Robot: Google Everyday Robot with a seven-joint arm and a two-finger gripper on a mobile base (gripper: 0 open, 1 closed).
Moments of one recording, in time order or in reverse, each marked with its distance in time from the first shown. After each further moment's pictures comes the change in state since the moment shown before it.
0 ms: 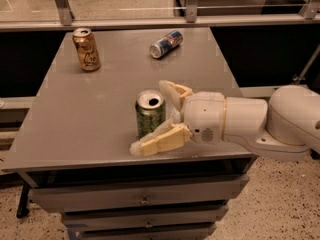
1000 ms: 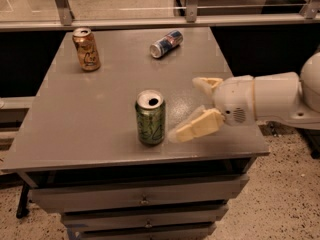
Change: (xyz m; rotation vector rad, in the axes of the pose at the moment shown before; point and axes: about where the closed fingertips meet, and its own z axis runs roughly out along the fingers) arm 0.030 -0.055 -0.062 0.097 0.302 0.038
